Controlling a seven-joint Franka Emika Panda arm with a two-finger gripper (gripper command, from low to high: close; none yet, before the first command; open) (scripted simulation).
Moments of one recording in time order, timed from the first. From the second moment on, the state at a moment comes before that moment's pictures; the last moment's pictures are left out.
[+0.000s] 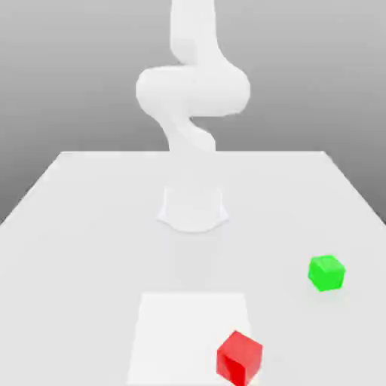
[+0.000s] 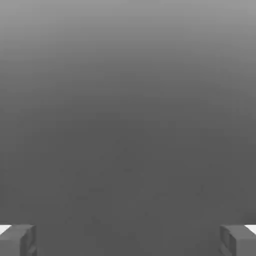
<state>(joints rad) 0.05 -0.71 -0.03 -2.31 0.02 2.33 0.72</state>
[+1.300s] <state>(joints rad) 0.26 0.36 -0.10 -2.44 0.10 2.80 -0.04</state>
